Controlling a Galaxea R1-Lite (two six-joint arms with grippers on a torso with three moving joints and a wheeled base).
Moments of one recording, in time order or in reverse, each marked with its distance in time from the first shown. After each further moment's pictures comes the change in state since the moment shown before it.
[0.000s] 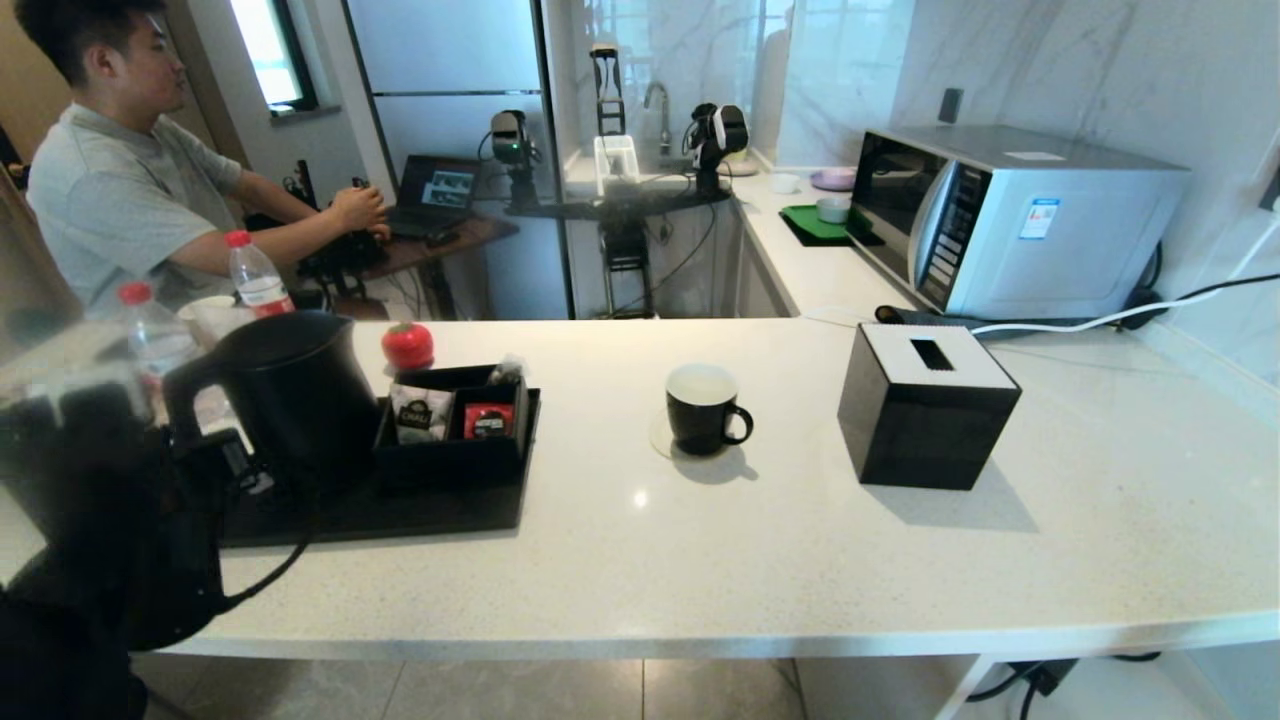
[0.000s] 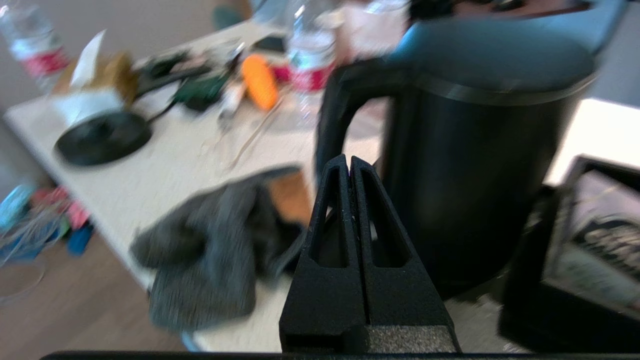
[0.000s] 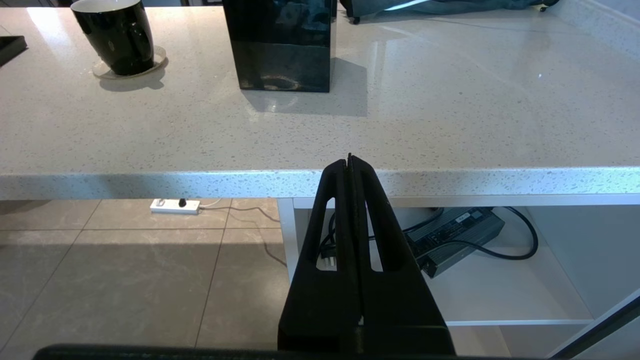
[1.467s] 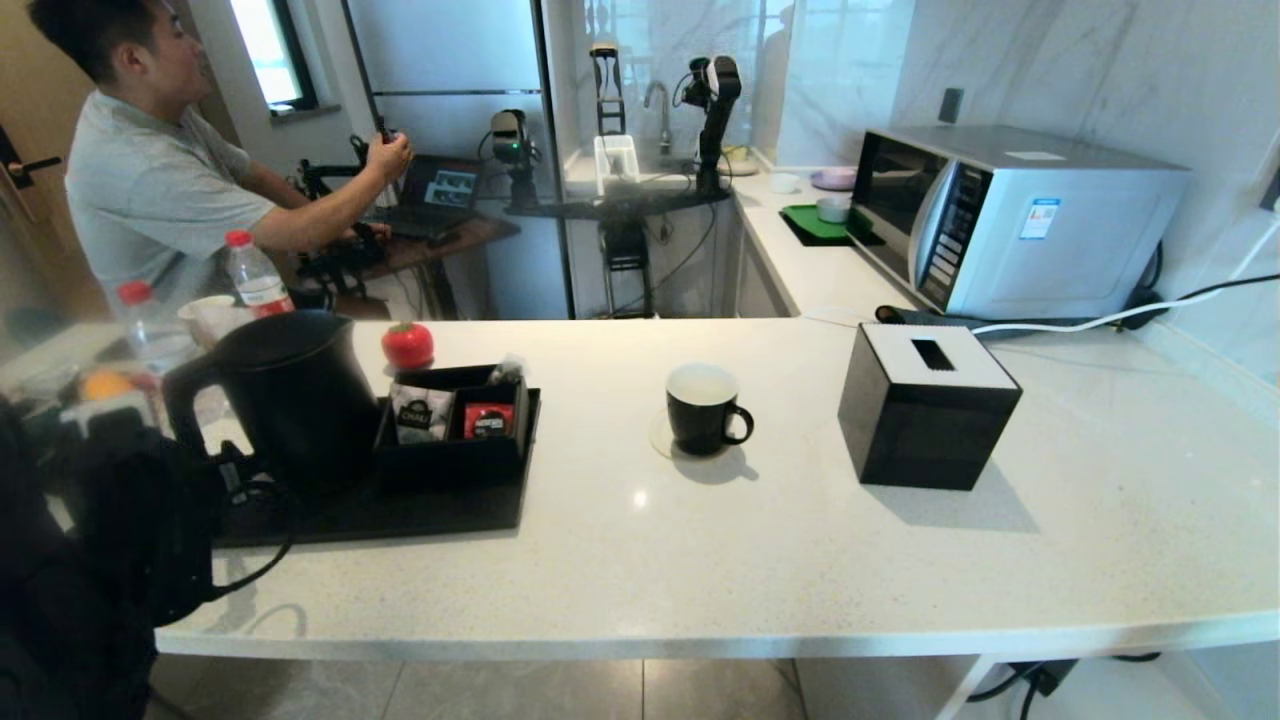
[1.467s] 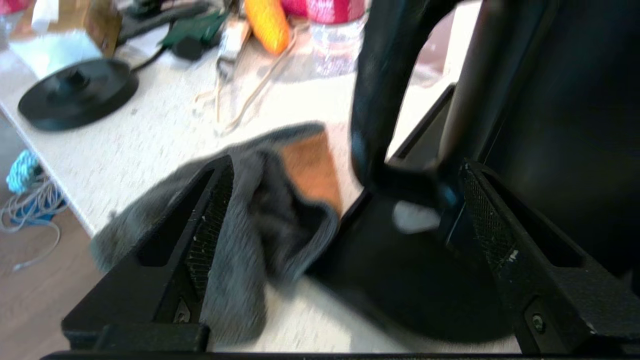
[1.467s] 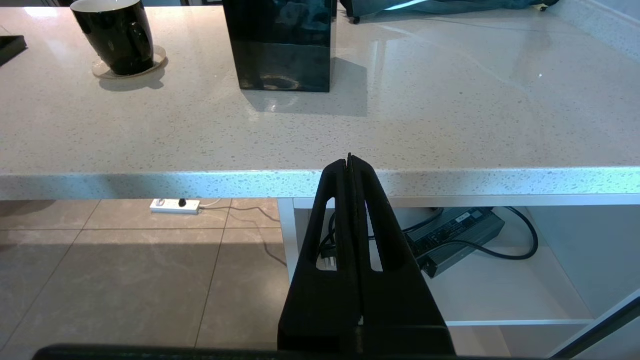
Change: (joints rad) left arm 0.218 0.228 -0.104 -0.004 -0.212 -0.034; right arm 0.000 0.000 0.000 0.000 0.000 0.000
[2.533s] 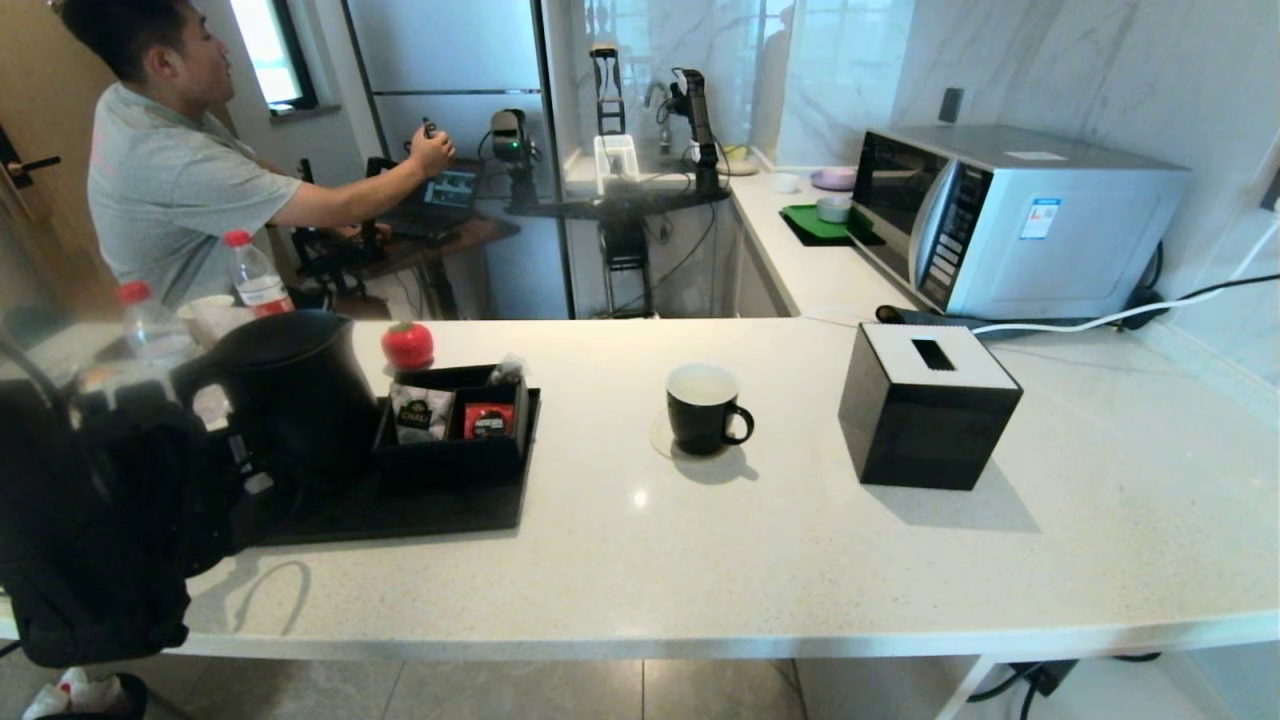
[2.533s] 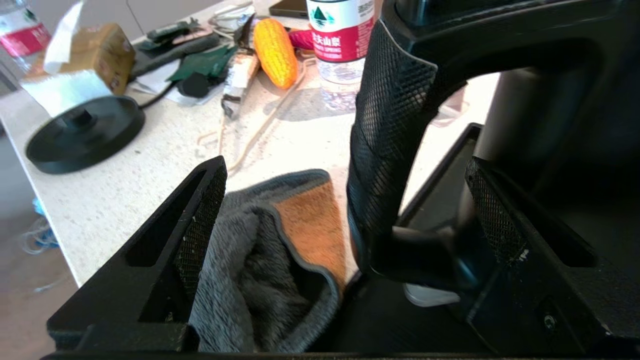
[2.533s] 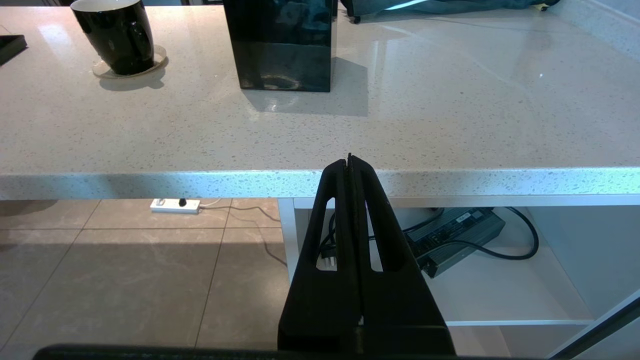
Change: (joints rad) left arm 0.037 0.108 -0.177 0.000 0.000 0.077; right arm 0.000 0.000 0.000 0.000 0.000 0.000
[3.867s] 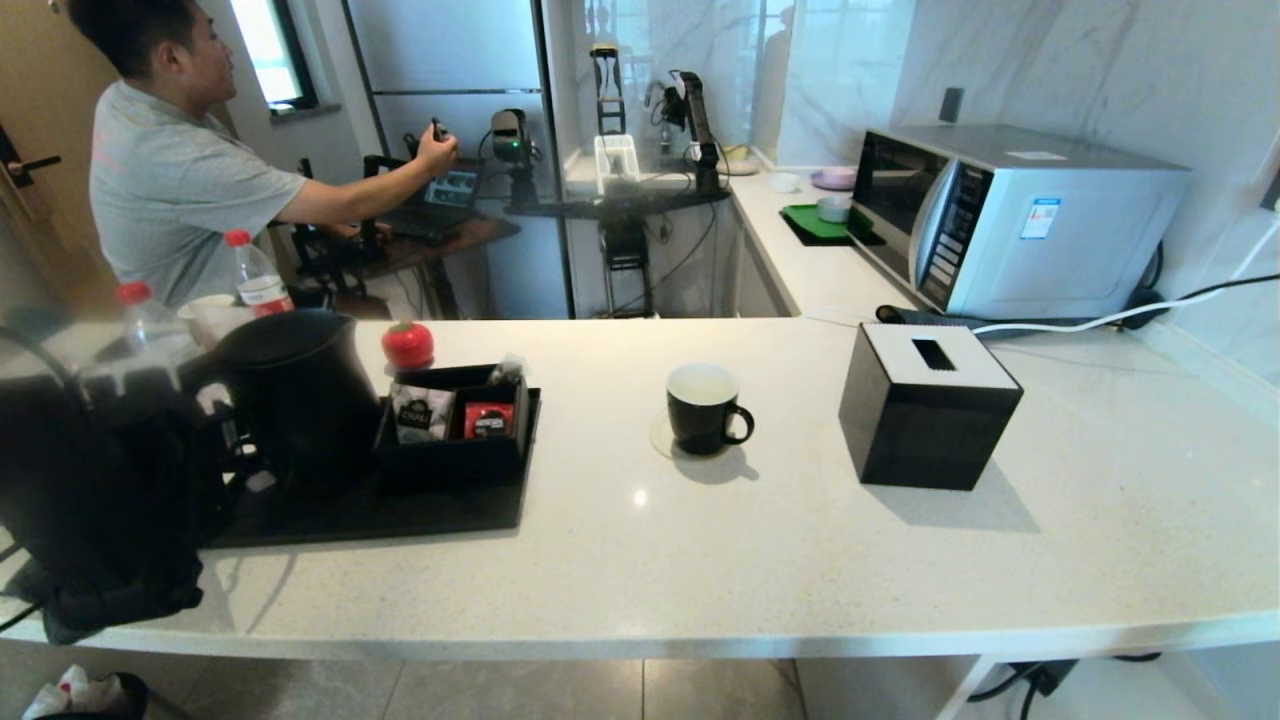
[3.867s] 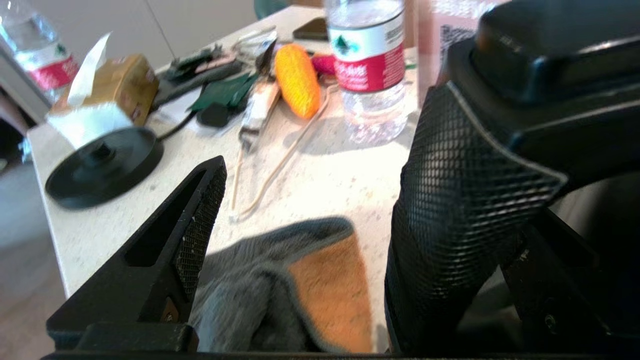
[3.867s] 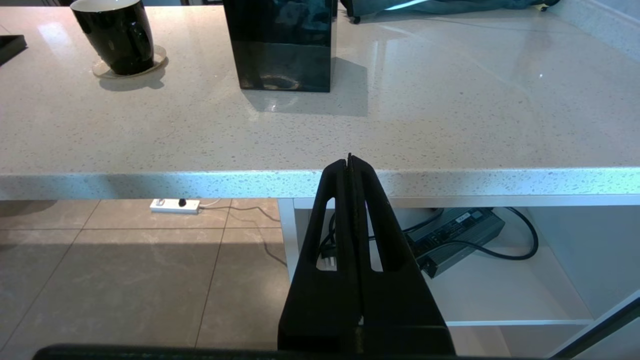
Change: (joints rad) left arm 0.057 0.111 -0.175 0.000 -0.005 0.088; right arm 0.000 0.000 0.000 0.000 0.000 -0.001
